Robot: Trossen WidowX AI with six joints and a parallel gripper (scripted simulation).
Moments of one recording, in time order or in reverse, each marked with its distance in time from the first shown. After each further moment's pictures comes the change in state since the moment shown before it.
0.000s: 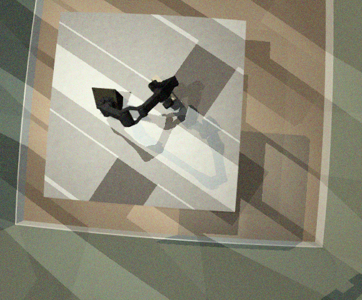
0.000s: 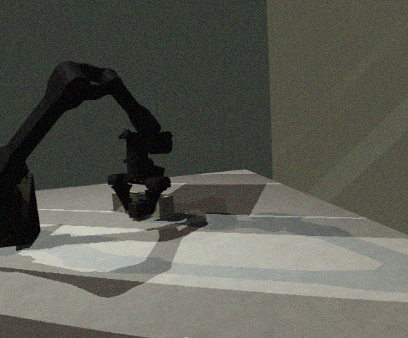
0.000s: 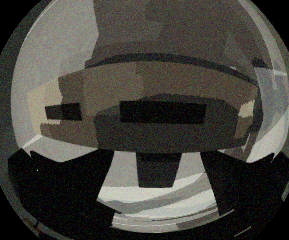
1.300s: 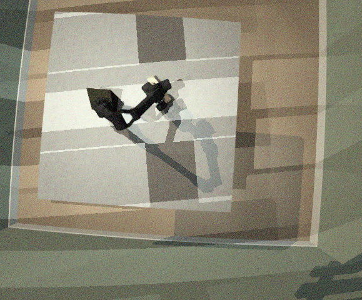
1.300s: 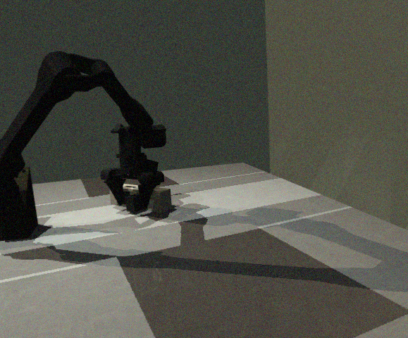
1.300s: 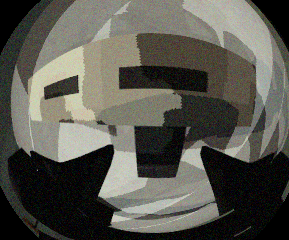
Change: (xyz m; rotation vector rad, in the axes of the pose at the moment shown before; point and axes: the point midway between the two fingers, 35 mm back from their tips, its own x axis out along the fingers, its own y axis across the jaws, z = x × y) arm 0.001 0.000 -0.015 0.004 -0.012 0.001
